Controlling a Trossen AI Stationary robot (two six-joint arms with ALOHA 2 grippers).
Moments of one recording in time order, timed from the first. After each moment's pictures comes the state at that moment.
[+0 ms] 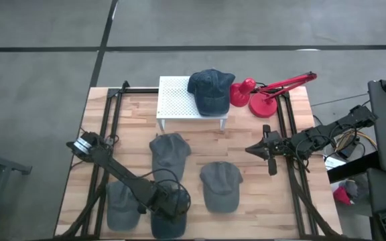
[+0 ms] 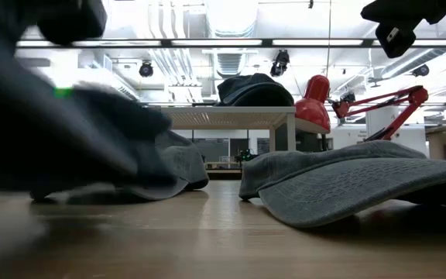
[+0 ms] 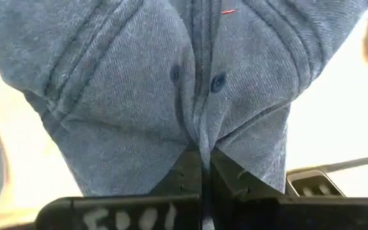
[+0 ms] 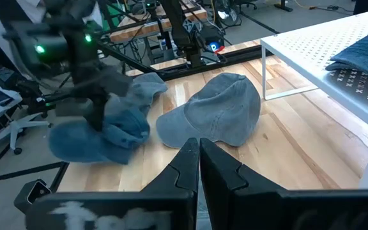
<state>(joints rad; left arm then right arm) -0.61 1.87 1.47 -0.81 0.07 -2.12 0.43 0.60 0.48 -0.14 0.41 0.38</state>
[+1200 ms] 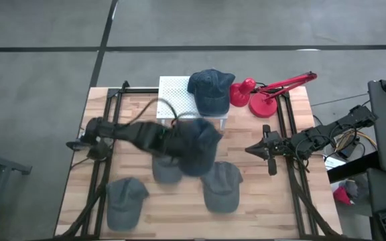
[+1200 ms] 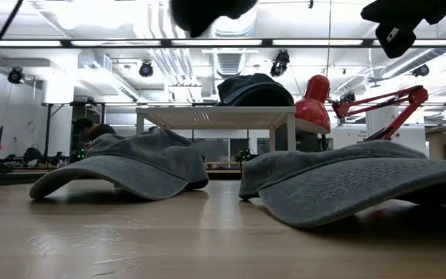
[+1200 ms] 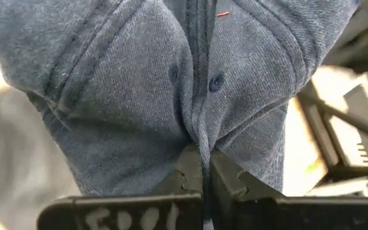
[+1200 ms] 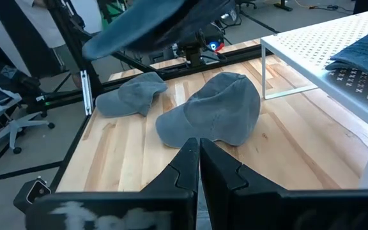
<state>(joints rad) -0.25 1.86 2.23 -1.33 -0.40 -1.33 0.43 0.60 0.48 -0.14 0.41 0.38</state>
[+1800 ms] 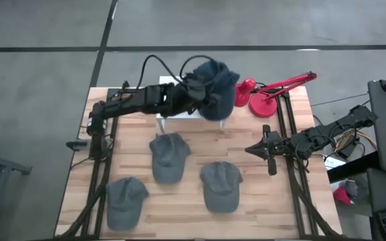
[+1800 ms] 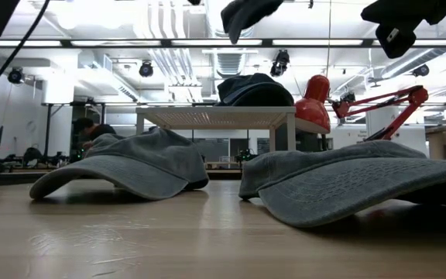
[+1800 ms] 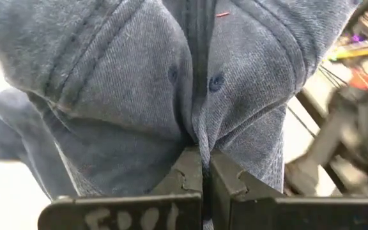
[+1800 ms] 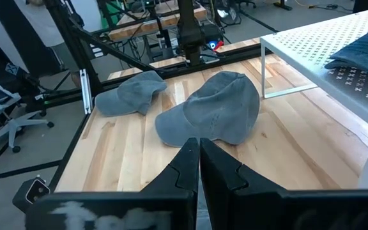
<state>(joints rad) 0.06 1.87 2.27 -0.89 -0.56 -0.82 0.43 0.60 0.48 -0.15 0.41 0.39</state>
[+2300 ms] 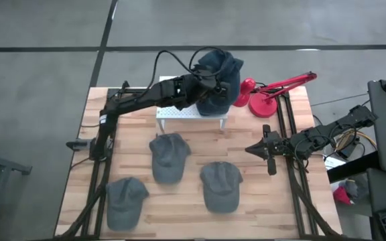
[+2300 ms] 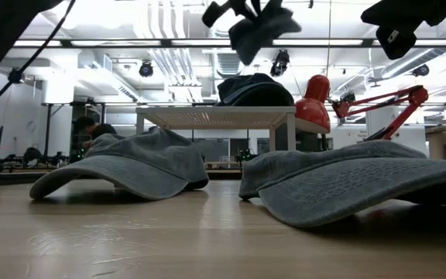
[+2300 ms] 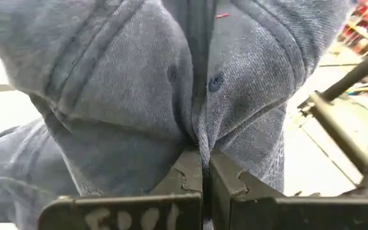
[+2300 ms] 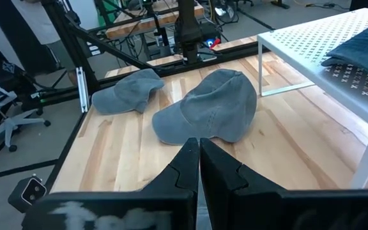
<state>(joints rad) 0.16 2.00 2.34 -0.77 -0.61 -0.75 0.43 0.60 0.48 -0.16 0.42 0.39</state>
